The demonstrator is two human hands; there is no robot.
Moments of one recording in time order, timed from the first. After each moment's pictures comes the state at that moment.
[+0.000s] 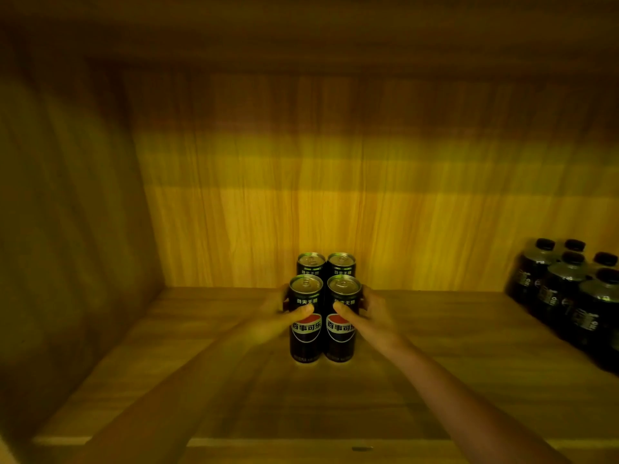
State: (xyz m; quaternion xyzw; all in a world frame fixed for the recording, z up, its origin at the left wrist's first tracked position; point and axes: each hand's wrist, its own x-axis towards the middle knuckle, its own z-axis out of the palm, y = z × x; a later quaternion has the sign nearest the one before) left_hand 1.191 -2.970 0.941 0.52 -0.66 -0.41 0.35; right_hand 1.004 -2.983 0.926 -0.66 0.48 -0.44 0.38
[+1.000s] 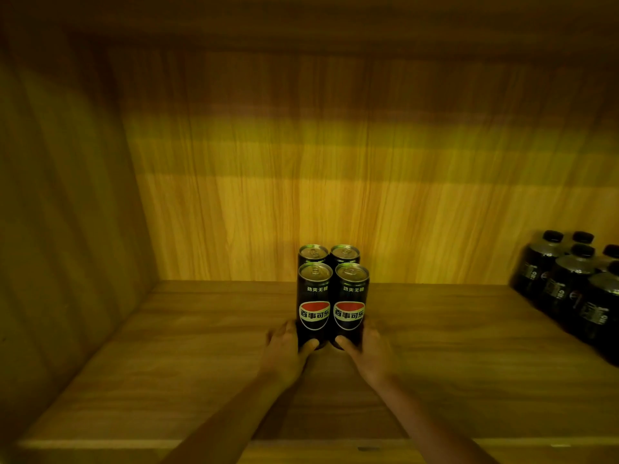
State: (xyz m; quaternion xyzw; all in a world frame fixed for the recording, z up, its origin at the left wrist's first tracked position) left_hand 1.169 -2.988 0.843 0.67 -0.68 -0.19 0.24; right_hand 1.010 -3.000 0.835 -0.66 0.64 -0.34 0.20
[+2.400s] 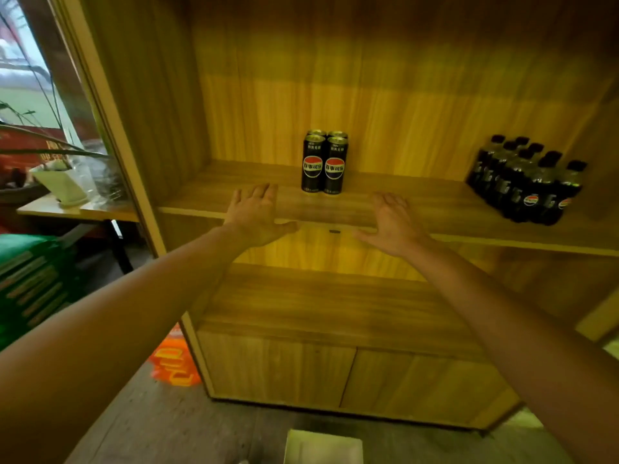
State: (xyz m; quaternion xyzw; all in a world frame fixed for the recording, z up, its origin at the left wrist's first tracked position) left_hand 1.166 -2.694 0.939 0.70 -0.71 0.02 0.09; right_hand 0.935 -2.725 0.937 -0.81 0.58 -0.12 -0.03
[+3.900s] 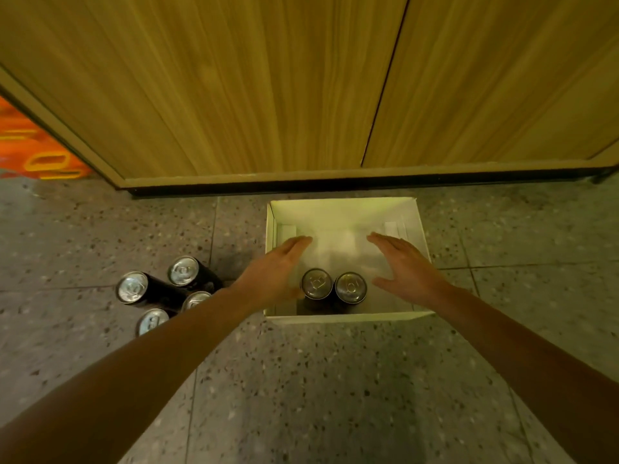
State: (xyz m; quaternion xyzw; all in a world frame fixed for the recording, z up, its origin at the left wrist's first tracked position) left_hand 1.097 -2.597 0.040 0.55 -0.78 -0.29 -0.05; right_hand 0.860 -2.606 0.016 -0.78 0.57 0.01 0.24
